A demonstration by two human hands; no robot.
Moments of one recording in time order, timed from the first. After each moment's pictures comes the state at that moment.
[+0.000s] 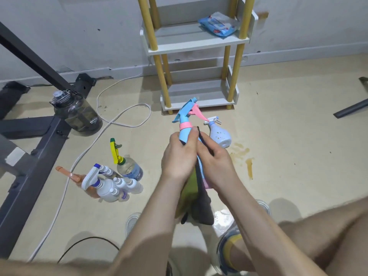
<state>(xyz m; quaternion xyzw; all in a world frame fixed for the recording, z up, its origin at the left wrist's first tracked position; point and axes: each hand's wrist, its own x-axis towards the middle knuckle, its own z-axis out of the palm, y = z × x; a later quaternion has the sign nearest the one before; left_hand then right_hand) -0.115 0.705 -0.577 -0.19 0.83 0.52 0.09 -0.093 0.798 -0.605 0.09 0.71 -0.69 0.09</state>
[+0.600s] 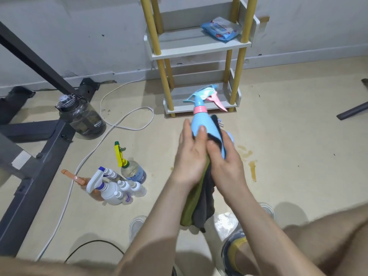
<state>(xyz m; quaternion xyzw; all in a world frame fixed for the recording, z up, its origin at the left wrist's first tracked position) -0.112 0.712 -0.578 -0.05 0.80 0.59 0.04 -0.086 0.800 -0.599 0.12 0.74 -0.67 -0.03</state>
